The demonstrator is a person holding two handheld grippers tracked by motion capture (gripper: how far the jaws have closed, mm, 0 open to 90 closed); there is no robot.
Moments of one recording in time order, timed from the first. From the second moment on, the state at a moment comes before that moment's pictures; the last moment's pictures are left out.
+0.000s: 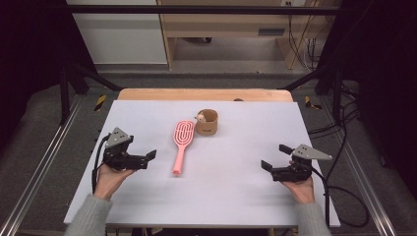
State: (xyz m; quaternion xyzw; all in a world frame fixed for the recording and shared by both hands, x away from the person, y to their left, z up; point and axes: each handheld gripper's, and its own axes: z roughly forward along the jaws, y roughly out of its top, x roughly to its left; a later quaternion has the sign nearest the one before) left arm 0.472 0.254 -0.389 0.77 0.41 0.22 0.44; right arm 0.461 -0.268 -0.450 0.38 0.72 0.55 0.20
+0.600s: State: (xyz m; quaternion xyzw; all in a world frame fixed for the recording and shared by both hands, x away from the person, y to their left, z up) left arm 0.489 0.228 -0.386 0.79 0.40 0.21 0.41; right arm 0.461 -0.268 -0.450 0.38 0.72 0.55 0.20
